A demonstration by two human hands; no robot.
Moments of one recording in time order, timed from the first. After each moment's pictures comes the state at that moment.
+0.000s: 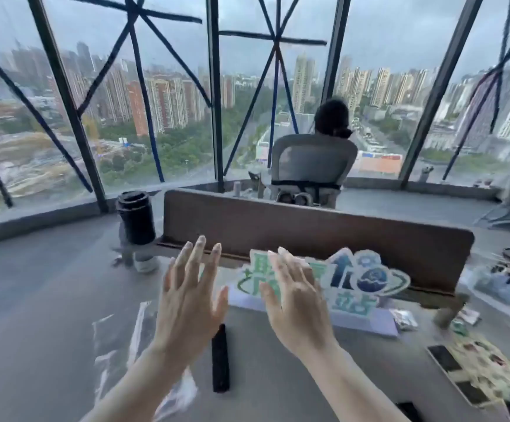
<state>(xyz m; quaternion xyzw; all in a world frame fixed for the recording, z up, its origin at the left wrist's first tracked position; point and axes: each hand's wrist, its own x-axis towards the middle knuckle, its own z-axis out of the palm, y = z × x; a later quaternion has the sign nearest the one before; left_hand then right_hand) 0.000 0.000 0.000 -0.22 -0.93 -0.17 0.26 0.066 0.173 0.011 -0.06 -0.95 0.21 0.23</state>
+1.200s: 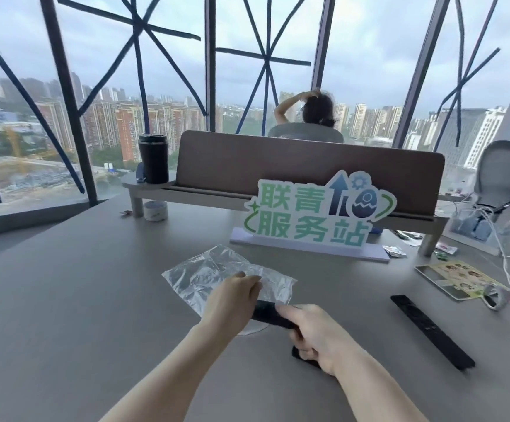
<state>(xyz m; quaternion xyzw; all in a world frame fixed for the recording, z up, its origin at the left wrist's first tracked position) 0.108 -0.018 -0.186 -0.29 -0.90 -0.31 0.10 0.220 0.117 -0.166 -0.24 -0.71 0.65 -0.07</state>
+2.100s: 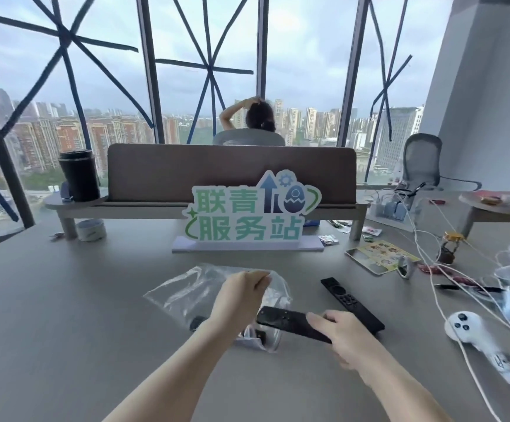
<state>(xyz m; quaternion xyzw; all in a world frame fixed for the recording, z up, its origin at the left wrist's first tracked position) 0.169 0.097 -0.170 -0.40 -0.83 -0.38 0.08 0.330 0.232 -0.174 -0.33 -0.77 0.54 0.08</state>
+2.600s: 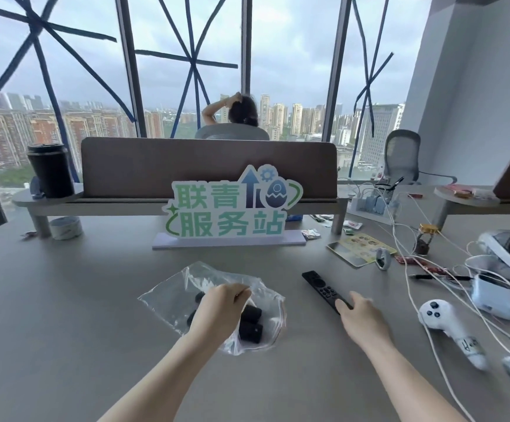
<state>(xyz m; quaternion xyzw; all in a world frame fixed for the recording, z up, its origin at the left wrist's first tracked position) 0.180 0.095 -0.193 -0.39 -0.85 -0.36 0.05 0.335 0.317 -0.212 -0.47 -0.83 0.27 0.15</state>
